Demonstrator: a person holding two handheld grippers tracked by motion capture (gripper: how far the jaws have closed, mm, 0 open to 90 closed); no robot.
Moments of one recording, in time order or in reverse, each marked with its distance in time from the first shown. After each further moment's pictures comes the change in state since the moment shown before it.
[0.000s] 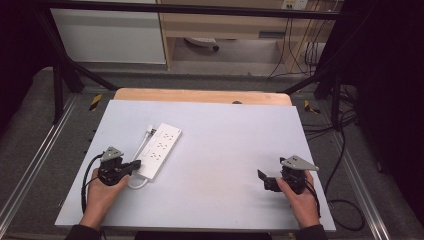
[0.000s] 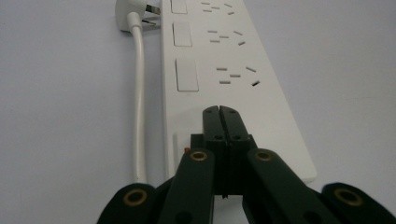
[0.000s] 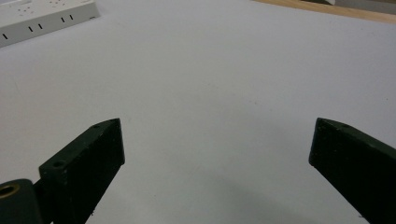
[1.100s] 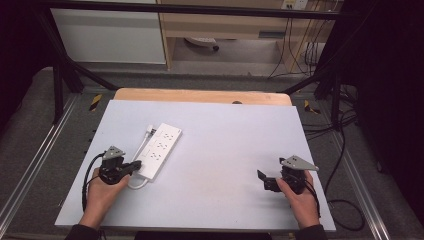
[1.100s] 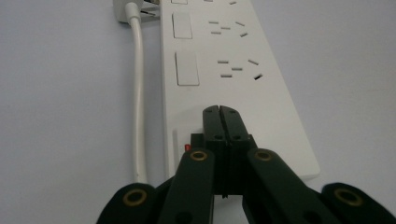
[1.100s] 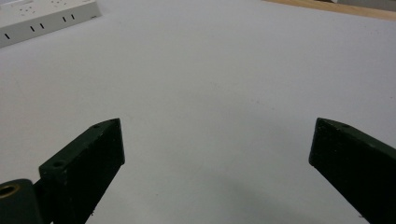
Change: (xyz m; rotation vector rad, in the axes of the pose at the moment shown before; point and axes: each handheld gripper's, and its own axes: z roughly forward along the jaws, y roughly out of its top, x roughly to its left) left arm -0.001 0.003 0.002 0.041 0.006 0.007; right arm 0.000 -0.001 0.001 0.004 0.006 0.002
